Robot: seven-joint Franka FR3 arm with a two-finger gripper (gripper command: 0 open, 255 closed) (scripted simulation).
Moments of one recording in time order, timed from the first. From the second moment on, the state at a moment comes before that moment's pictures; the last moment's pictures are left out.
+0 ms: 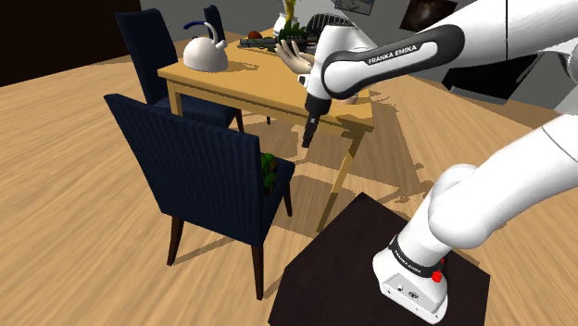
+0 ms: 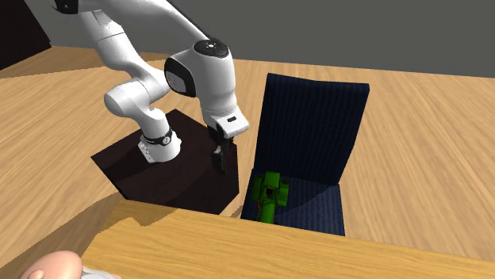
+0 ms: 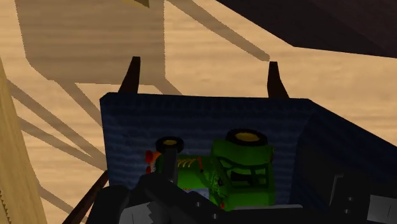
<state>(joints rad) 0.08 -0.34 -0.07 -2.49 -0.06 2.19 -0.46</state>
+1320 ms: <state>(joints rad) 0.13 0.18 -0.08 -2.33 0.08 2.62 -0.78</state>
